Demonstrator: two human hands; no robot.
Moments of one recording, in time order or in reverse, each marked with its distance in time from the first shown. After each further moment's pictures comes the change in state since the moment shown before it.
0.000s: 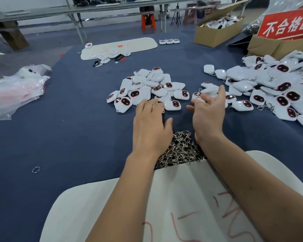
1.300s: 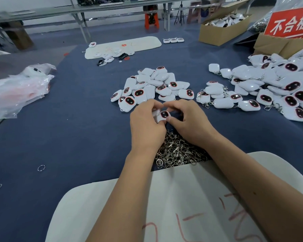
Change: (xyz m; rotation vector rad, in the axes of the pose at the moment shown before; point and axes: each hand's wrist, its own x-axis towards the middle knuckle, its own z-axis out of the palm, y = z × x) left_hand 0.004 -0.010 -0.008 -0.392 0.174 -0.169; right_hand -0.014 -0.003 0.003 -0.844 -0.699 -0.515
